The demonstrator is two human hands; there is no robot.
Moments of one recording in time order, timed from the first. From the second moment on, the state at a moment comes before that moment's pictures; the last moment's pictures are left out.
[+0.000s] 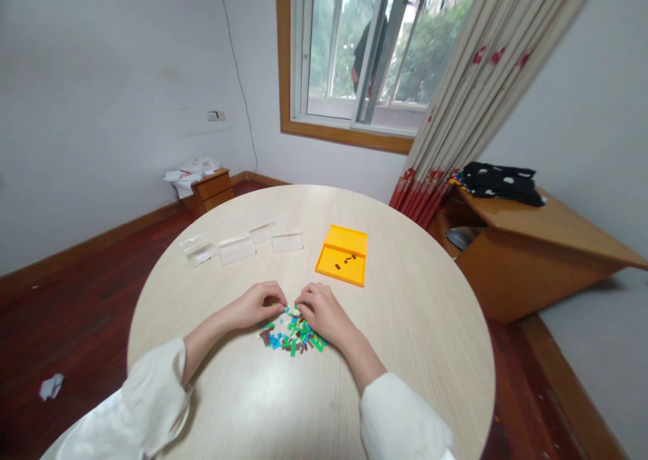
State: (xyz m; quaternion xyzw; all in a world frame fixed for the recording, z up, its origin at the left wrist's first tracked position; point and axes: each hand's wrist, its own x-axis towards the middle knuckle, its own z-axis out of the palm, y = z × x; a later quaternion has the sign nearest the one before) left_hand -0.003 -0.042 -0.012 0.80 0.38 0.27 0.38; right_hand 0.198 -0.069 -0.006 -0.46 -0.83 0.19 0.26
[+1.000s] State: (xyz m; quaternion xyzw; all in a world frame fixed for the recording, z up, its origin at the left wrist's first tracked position) left_hand -0.006 -0.034 -0.006 0.36 0.37 0.35 0.78; right_hand 0.200 -0.069 -0.003 -0.47 -0.82 0.18 0.26
